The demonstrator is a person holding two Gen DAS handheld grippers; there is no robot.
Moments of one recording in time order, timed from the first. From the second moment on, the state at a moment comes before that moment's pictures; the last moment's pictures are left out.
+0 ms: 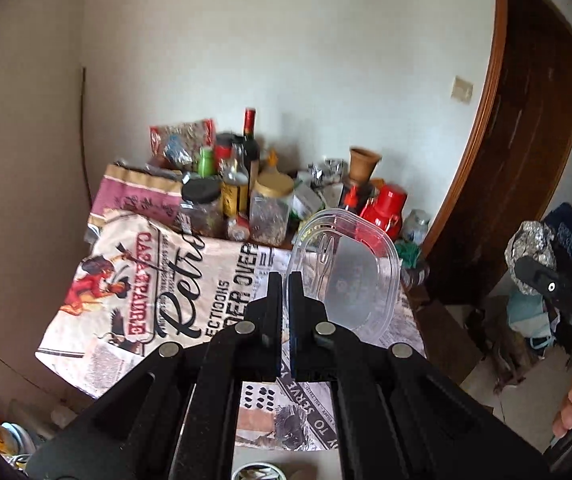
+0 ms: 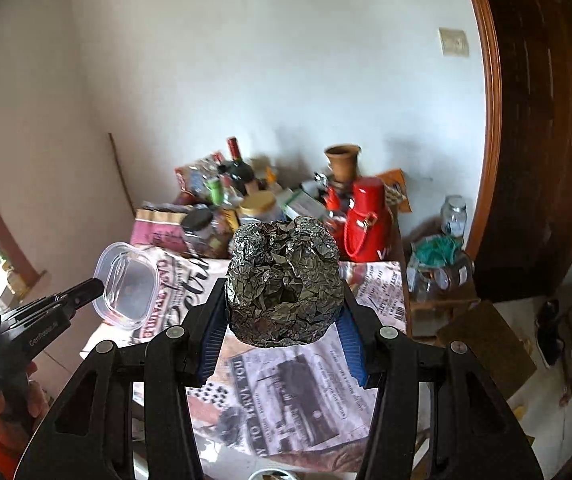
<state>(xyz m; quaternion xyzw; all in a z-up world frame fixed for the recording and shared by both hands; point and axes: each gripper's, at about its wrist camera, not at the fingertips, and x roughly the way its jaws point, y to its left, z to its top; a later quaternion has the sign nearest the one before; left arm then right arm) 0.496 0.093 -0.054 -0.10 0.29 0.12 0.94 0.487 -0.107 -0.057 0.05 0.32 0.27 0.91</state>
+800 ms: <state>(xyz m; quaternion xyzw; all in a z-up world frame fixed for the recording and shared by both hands) 0.238 0.152 -0.063 -0.10 0.30 0.07 0.95 0.251 -0.043 -0.058 0.04 0.32 0.24 0.91</state>
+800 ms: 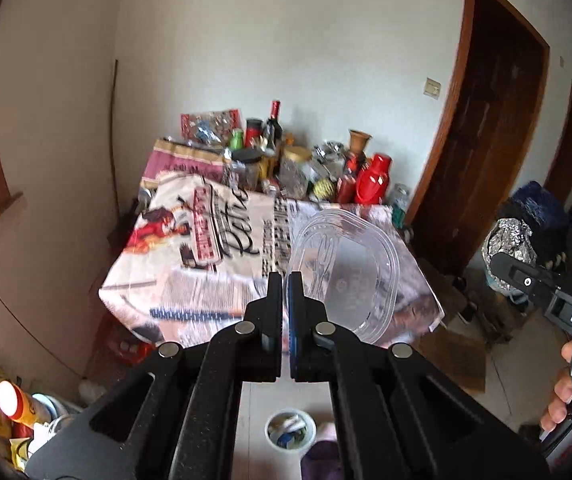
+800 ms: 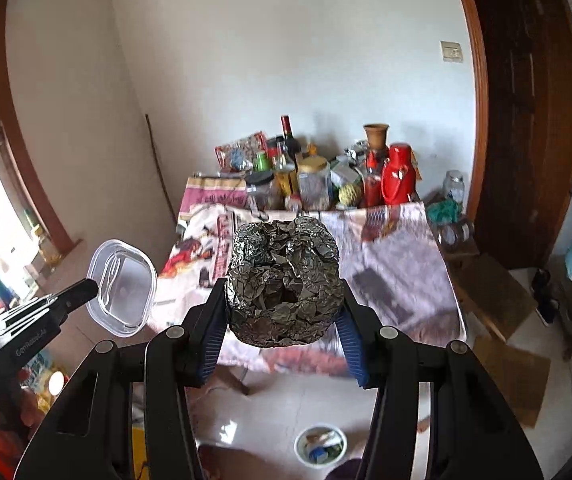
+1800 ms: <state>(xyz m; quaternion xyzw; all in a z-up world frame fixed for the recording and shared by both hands) 0.259 0.111 -0.386 -0.15 0.54 0.09 0.82 0.254 -0.037 -0.347 0.00 0.56 0.23 0.79</state>
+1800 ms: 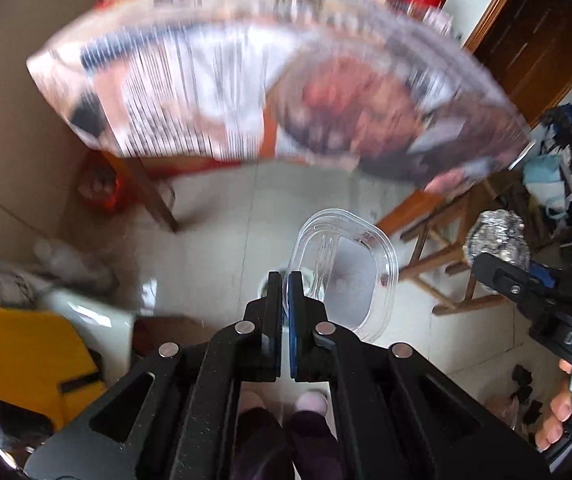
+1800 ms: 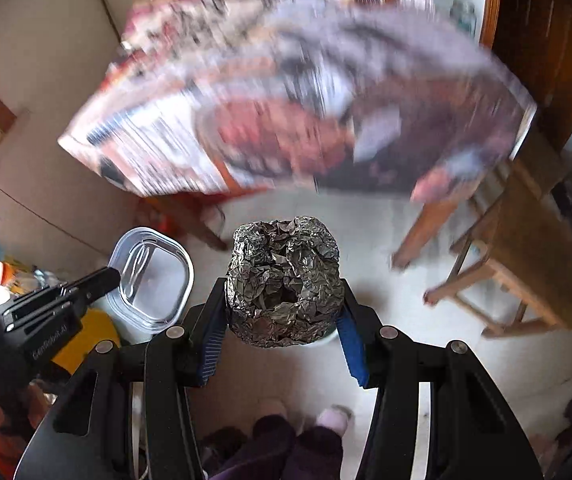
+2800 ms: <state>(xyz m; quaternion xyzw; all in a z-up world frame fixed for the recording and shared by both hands) 0.298 0.126 -0.701 -0.20 0.61 0.12 0.75 0.285 -0.024 -0.623 0.03 0.62 0.24 0.75</state>
